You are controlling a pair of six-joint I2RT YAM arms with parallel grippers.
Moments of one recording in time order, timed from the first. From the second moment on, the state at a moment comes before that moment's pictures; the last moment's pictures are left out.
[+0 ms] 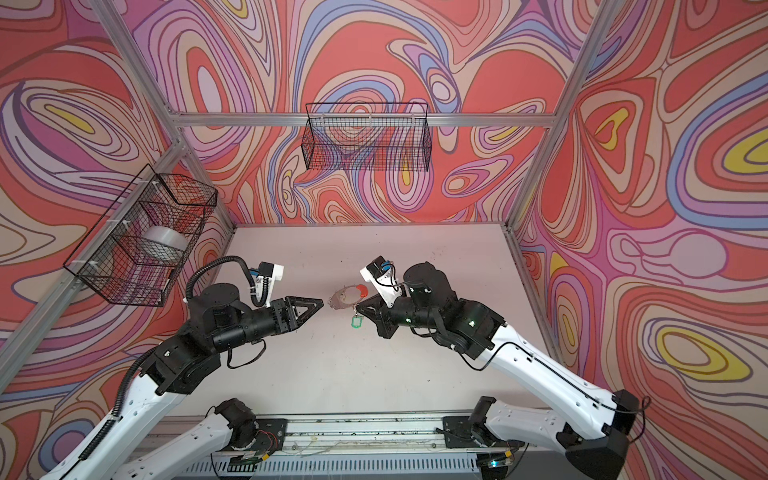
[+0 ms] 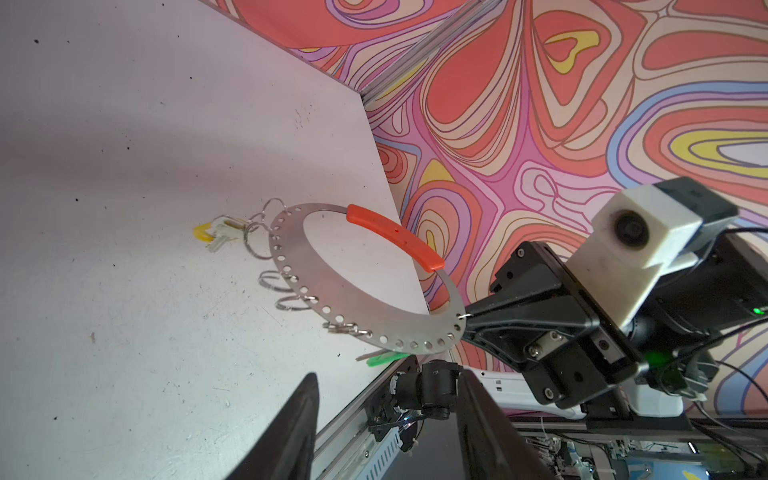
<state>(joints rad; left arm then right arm) -0.58 0.77 0.97 -0.53 0.39 -0.84 0.85 1.12 1.22 -0.56 -0.31 0.20</state>
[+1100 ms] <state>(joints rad) -0.90 0.86 1.06 -0.69 0.09 -0.39 0.85 1.40 1.65 -1.05 -0.44 0.22</state>
